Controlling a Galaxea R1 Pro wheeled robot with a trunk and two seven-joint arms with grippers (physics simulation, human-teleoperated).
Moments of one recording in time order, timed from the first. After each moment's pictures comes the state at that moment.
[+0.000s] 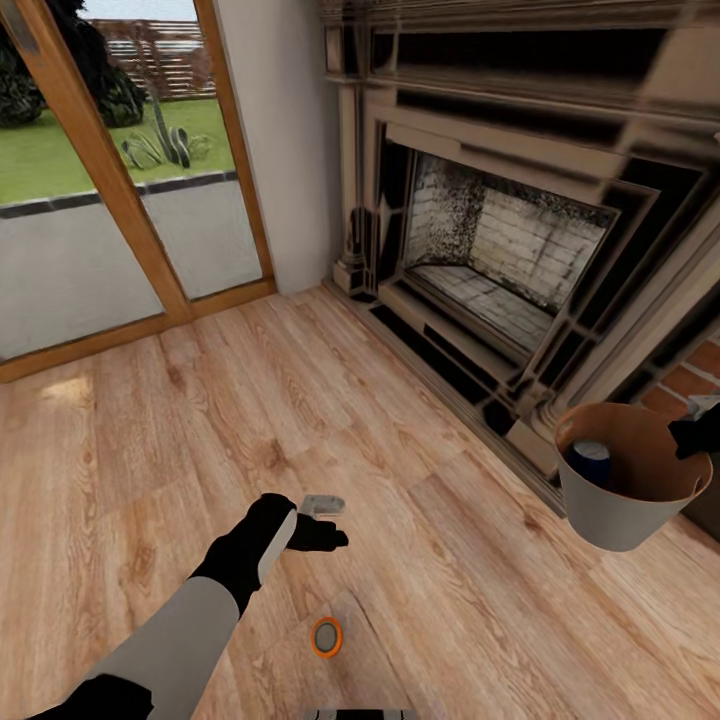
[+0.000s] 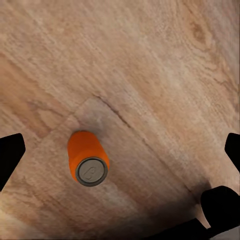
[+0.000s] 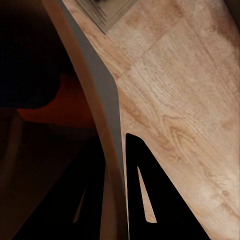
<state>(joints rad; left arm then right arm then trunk) -0.76 -0.14 -0.18 -0.66 0.16 0.84 -0.09 -1.41 -0.66 0.22 -0.29 0.44 1.04 0.79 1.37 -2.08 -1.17</state>
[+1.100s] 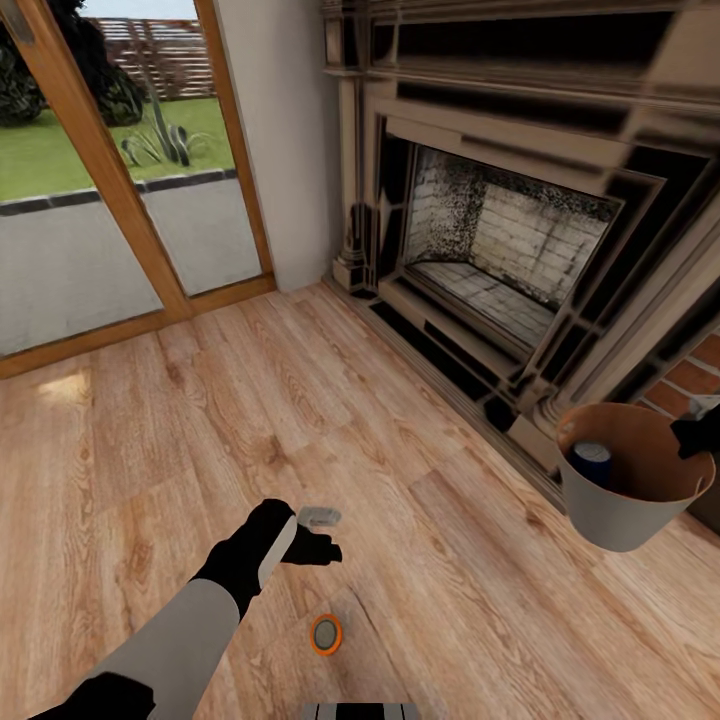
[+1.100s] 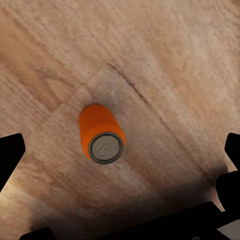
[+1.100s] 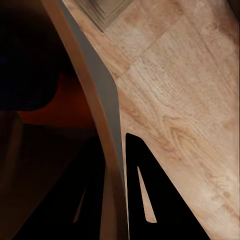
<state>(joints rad) -0.76 -0.14 -0.18 -0.62 0.16 0.89 -0.04 -1.41 -0.66 0.22 -0.29 0.44 1.05 0.79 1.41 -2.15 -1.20</state>
